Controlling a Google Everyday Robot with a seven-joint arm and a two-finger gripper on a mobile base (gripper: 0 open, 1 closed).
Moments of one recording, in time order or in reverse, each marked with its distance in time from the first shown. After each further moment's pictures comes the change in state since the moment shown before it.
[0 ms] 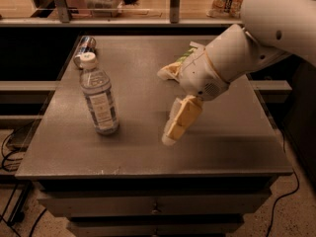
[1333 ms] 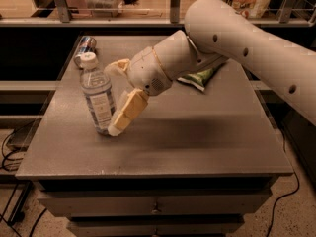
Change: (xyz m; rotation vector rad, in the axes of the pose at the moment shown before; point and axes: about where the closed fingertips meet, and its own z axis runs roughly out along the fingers) arm -0.091 -0.023 0.080 -0.123 -0.284 -0.078
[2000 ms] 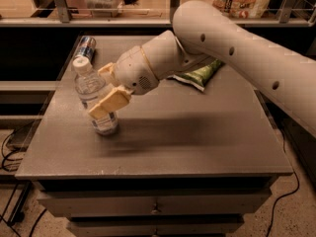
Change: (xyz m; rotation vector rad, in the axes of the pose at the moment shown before) arm -0.025 0.000 0.020 -0.053 -0.091 0.012
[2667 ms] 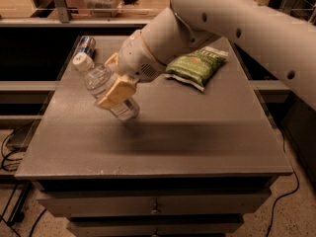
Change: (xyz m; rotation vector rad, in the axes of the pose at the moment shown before) arm 0.000 -0.007 -0.028 0.099 0.236 -0.043
